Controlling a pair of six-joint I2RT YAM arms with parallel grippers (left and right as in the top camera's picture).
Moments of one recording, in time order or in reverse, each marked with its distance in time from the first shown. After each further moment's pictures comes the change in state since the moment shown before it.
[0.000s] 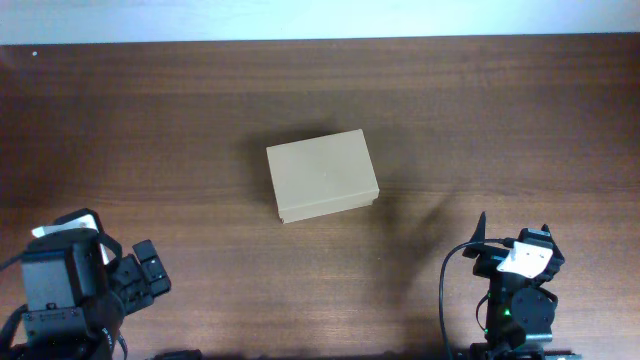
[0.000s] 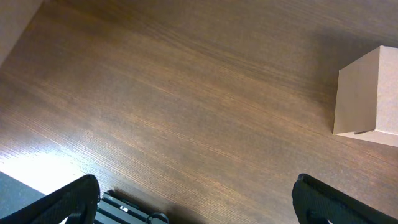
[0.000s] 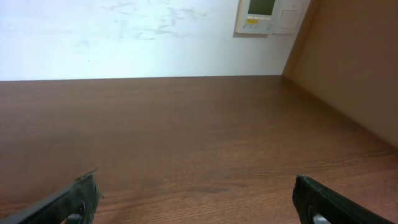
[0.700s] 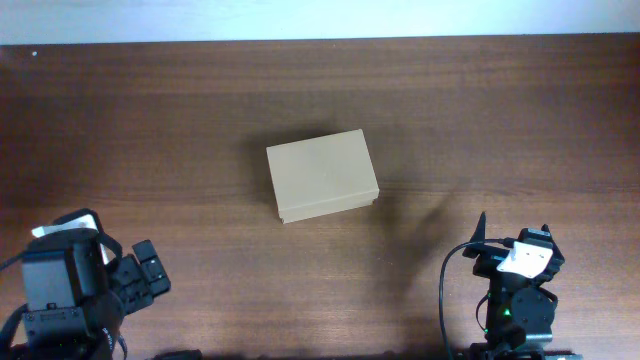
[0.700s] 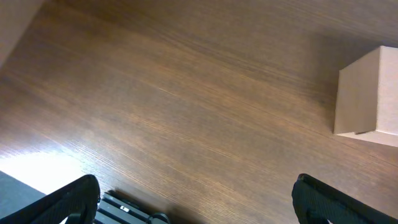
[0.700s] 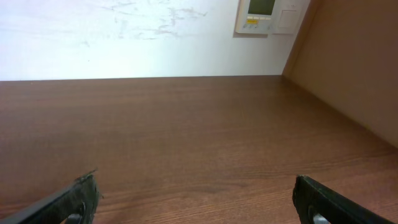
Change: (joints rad) left arm 0.000 0.000 0.000 0.000 -0.010 0.000; right arm 0.000 0.000 0.000 0.000 0.000 0.000
